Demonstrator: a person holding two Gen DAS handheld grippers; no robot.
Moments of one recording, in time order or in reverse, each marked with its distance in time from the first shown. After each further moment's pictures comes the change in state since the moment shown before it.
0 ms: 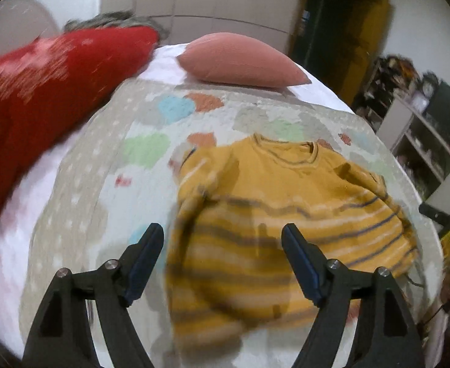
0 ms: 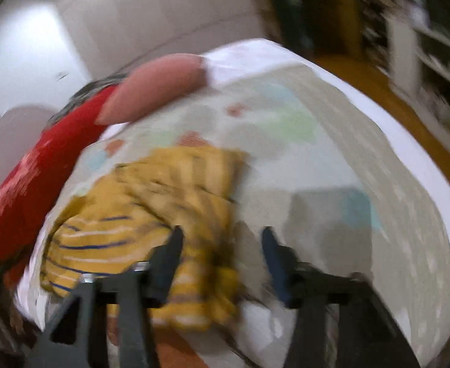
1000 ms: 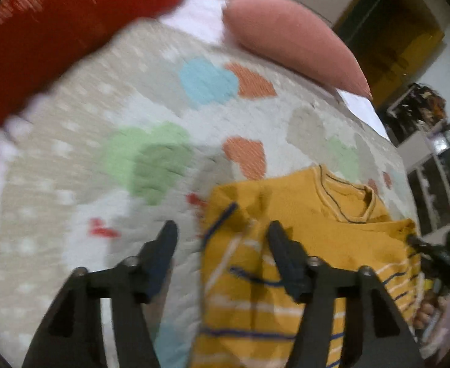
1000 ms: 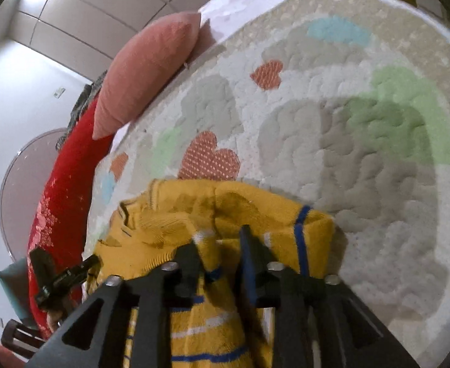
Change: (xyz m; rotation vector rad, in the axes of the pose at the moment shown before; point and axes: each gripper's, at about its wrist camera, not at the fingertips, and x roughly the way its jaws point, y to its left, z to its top) left arm 0.100 0.082 0.057 -0.266 0.162 -0.023; right arm 0.143 -0.050 0.075 0.332 0.192 0.202
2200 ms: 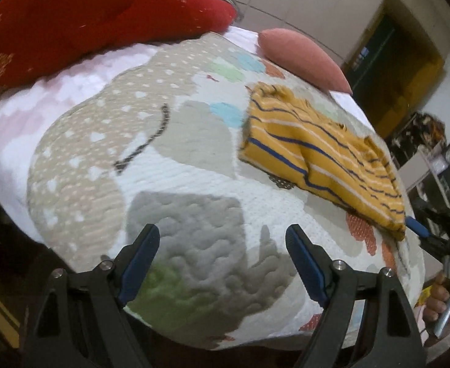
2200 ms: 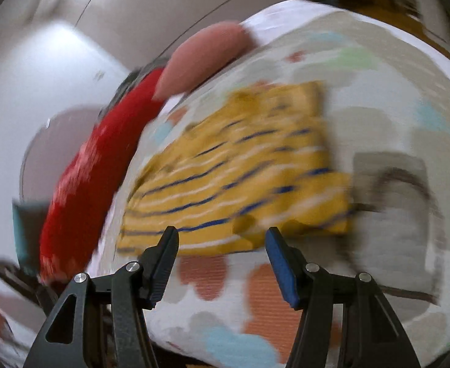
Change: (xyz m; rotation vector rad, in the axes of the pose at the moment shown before) left arm -0.144 0.029 -0.260 -0.147 -0.166 0.029; right arm -0.100 0.081 -0.195 -0.194 0.004 0.086
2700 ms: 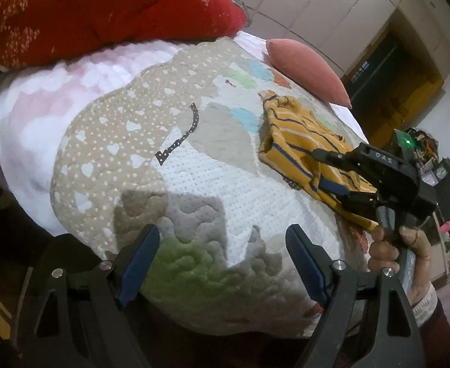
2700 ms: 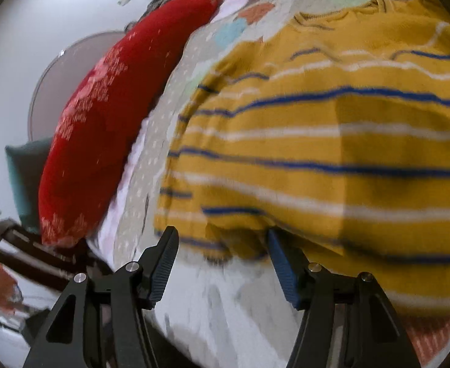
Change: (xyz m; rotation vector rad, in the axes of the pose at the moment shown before) left arm -0.020 0.035 -0.006 -0.070 0.003 -0.056; right arm 0.179 0.101 -0.013 -0.001 0.286 0.143
